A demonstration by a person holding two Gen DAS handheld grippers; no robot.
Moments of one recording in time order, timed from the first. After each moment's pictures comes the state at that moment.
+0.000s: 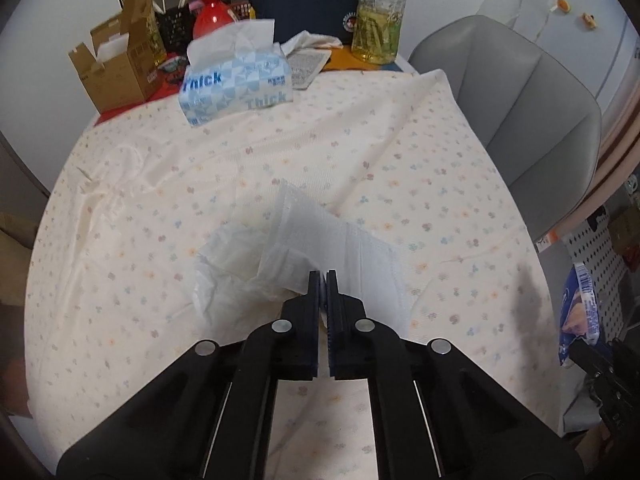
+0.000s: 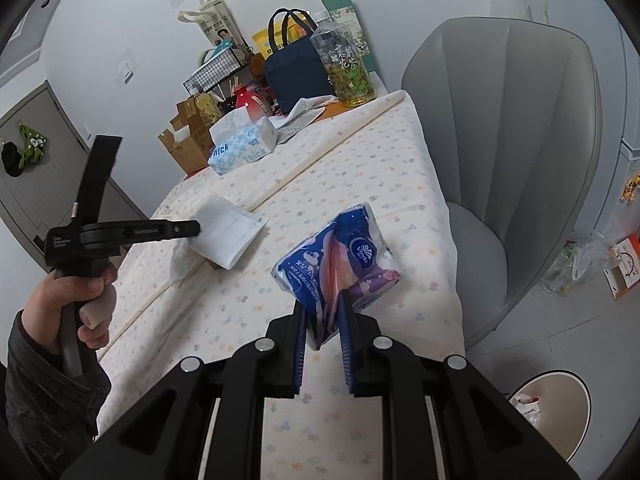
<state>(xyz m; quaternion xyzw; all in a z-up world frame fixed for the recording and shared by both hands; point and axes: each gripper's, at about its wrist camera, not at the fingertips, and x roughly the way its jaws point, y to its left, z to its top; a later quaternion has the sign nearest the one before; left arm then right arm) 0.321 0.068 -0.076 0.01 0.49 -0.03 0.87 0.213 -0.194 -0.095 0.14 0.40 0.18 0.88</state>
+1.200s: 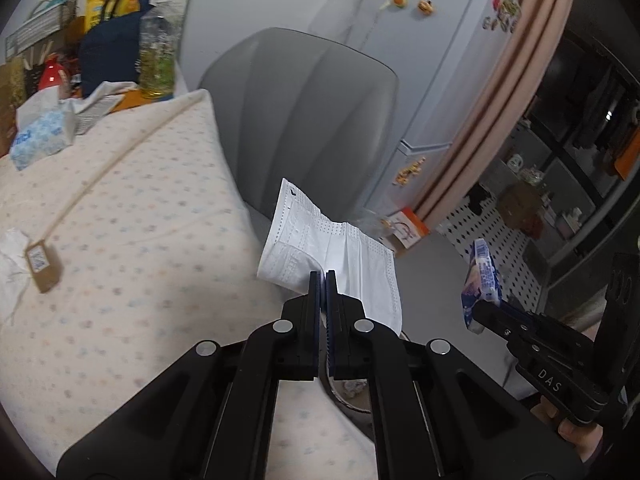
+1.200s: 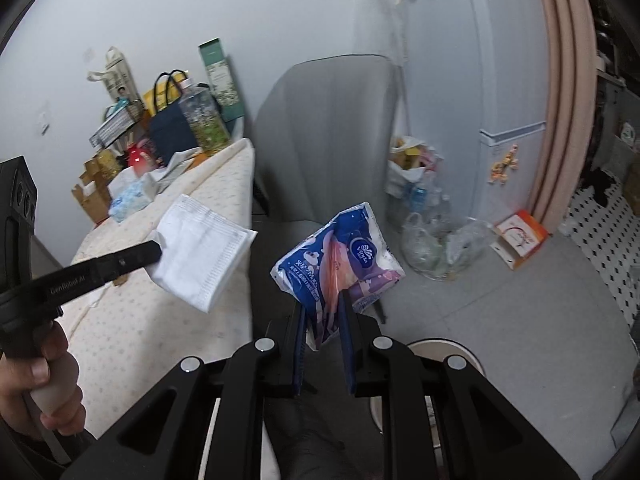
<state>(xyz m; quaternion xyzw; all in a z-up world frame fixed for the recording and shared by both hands) 0.218 -0.146 -0.054 -0.03 0.42 -0.26 0.87 0.111 -0.361 -0.072 0.14 0.38 -0.03 0.91</state>
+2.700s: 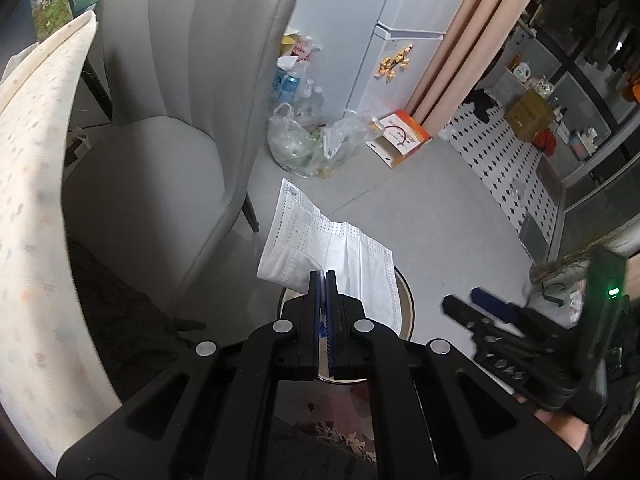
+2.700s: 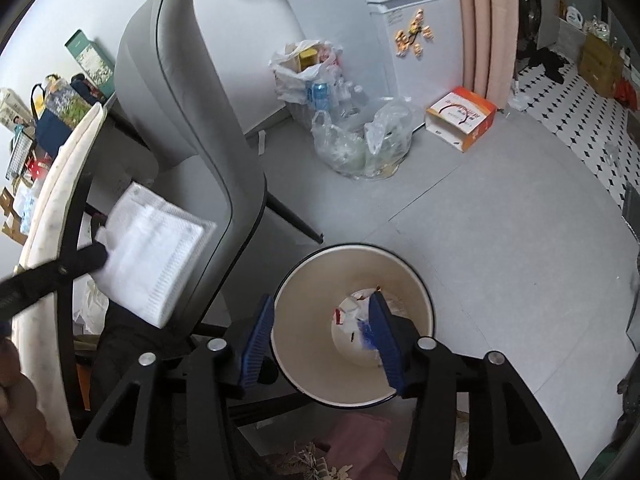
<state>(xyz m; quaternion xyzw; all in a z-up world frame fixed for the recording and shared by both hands) 0.209 -0.308 -0.187 0.07 0.54 -0.27 0.80 0.089 -0.514 -0.250 0.25 0.48 -0.12 0.83</state>
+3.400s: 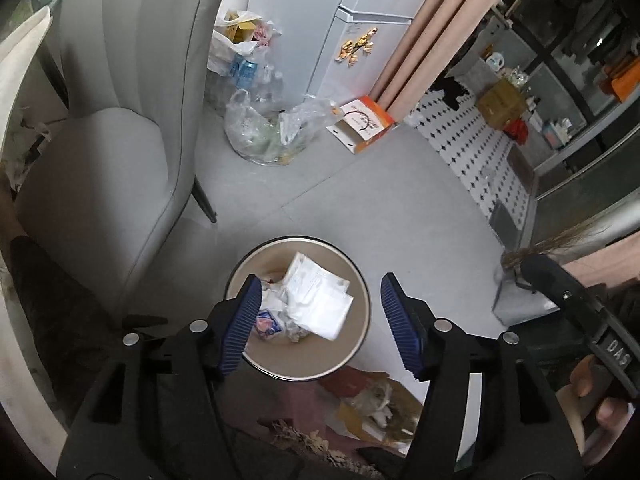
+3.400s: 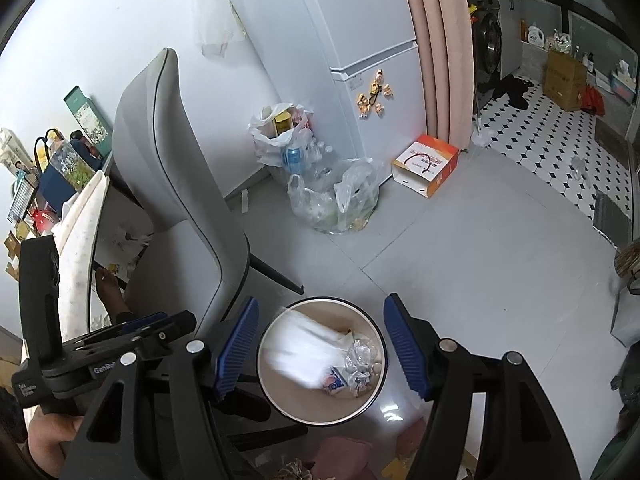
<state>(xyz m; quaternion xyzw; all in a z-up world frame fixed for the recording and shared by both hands) 0.196 -0.350 -0.199 0.04 0.56 -0.32 0.76 0.038 -0.549 -0.169 0.26 0.41 -0.17 0.86</state>
